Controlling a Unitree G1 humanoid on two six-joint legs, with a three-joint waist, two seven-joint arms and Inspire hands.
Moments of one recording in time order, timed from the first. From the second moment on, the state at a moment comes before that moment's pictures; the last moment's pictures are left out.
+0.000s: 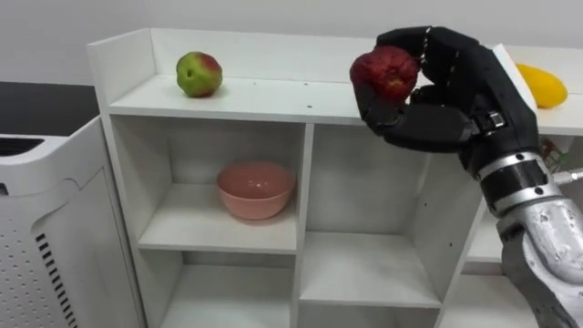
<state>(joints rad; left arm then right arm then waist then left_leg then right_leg) -0.04 0.26 0.04 1.08 0.13 0.16 -0.08 -0.51 -0.42 0.04 -0.25 0.18 0.12 -0.04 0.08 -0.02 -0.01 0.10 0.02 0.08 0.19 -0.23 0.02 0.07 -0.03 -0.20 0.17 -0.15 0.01</state>
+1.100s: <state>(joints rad) -0.09 0.22 -0.12 1.24 -0.05 0.06 0.02 -0.30 -0.25 0.16 0.48 0.58 0.06 -0.04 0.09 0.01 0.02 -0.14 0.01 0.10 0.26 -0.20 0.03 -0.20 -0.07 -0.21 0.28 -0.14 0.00</state>
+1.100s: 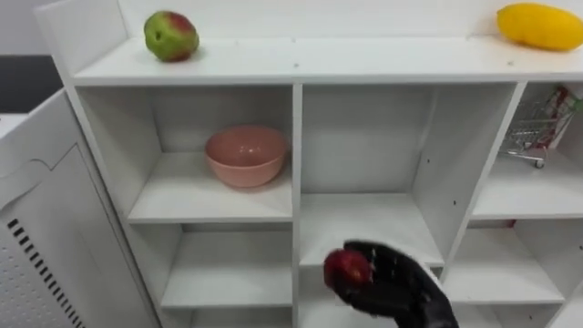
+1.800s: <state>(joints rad) -0.20 0.21 -0.17 1.27 -0.22 0.09 0.06 -0.56 -0.23 -0.02 0.96 1.44 0.07 -0.05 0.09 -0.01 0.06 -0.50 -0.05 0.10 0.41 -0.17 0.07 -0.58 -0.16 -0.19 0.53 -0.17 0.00</state>
